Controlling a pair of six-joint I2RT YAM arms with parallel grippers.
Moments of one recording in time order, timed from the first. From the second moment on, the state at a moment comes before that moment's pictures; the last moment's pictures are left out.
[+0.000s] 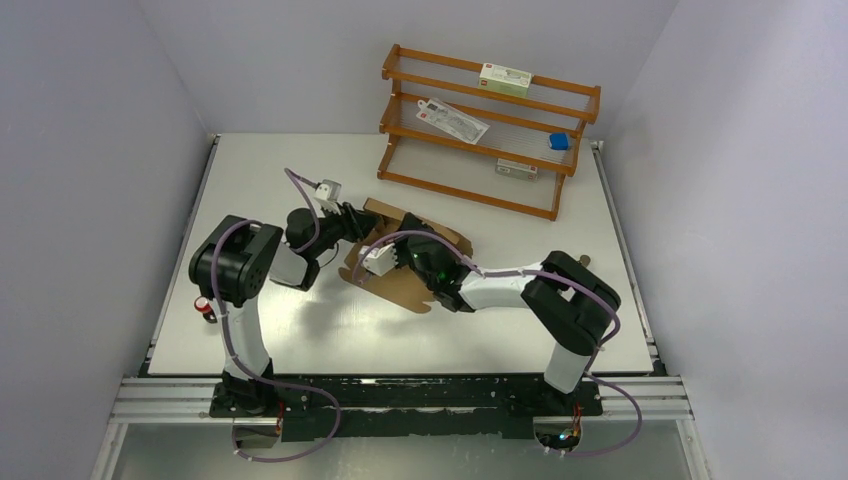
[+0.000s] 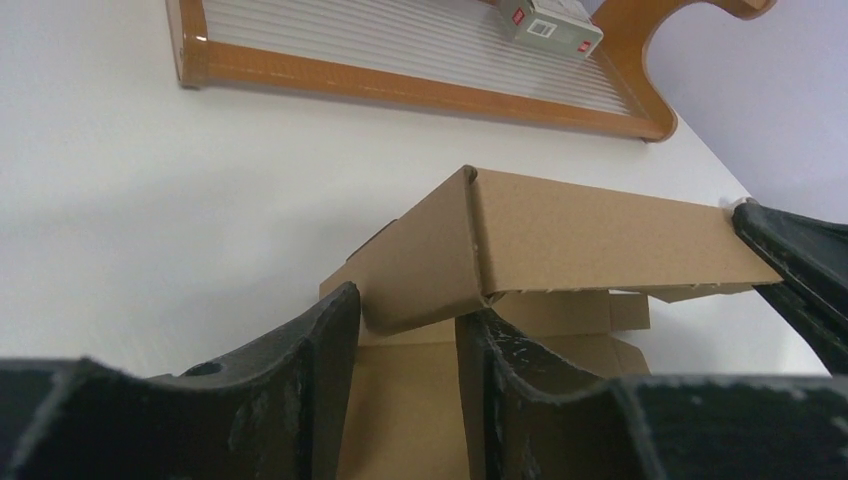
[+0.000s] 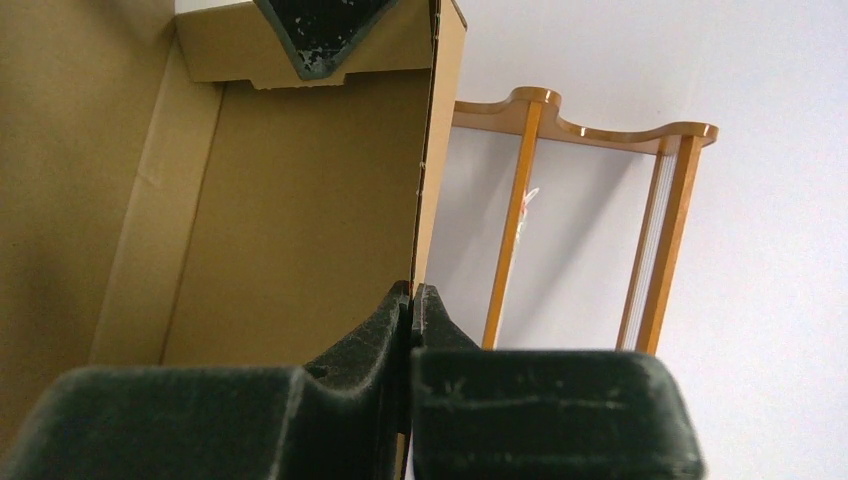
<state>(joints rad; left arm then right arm) -0.30 1.95 0.63 1.26 0.45 -0.44 0.92 1.75 0.80 0.67 0.34 -1.45</state>
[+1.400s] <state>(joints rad) -0.52 2.07 0.66 1.44 -0.31 -0.43 0.87 1.73 1.00 0.33 0.18 -1.23</state>
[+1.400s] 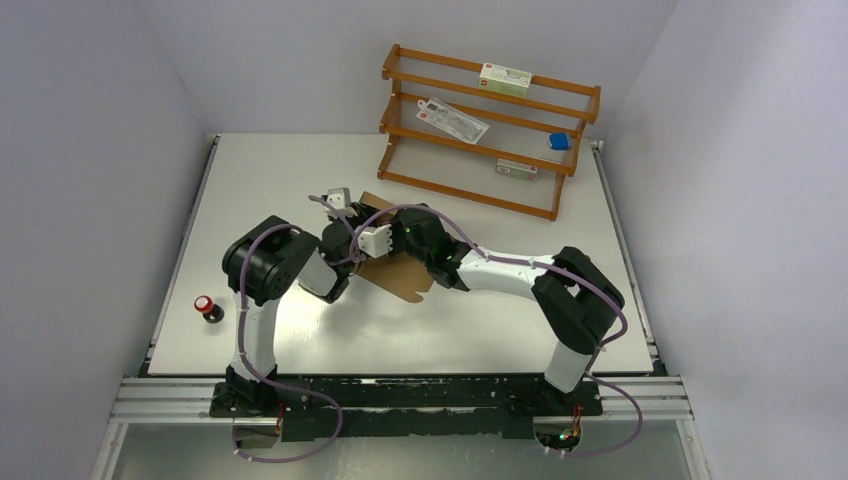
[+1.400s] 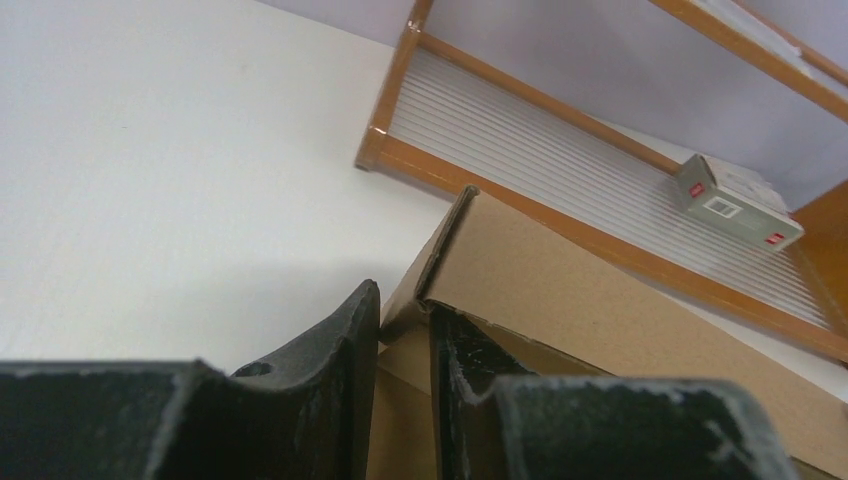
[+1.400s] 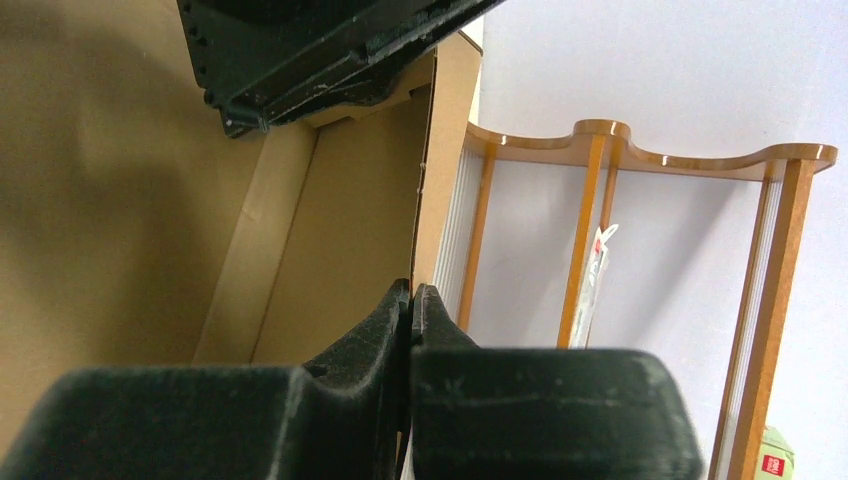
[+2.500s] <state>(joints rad) -0.48 1.68 0.62 0.76 -0.21 -0.35 0.87 1.68 0.83 0.52 0.20 -1.16</state>
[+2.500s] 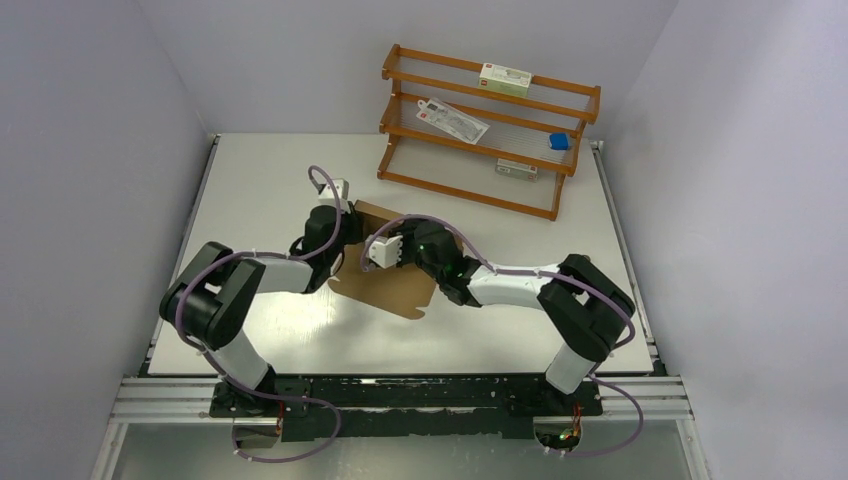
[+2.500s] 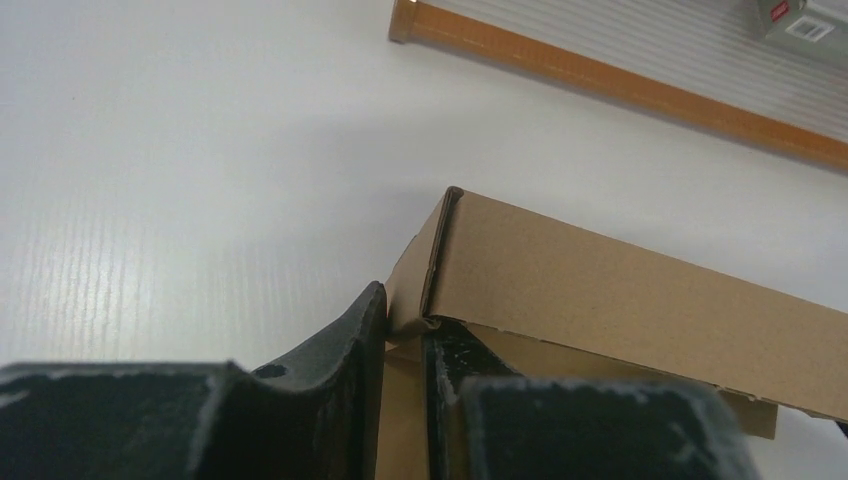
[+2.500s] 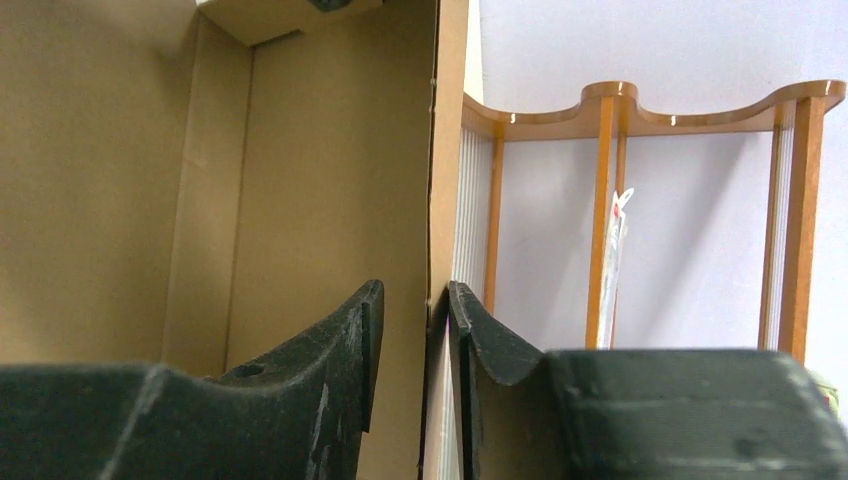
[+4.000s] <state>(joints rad) -0.63 1.74 0.74 0.57 -0.78 -0.56 0.88 1.65 0.81 0.52 0.23 -1.08</state>
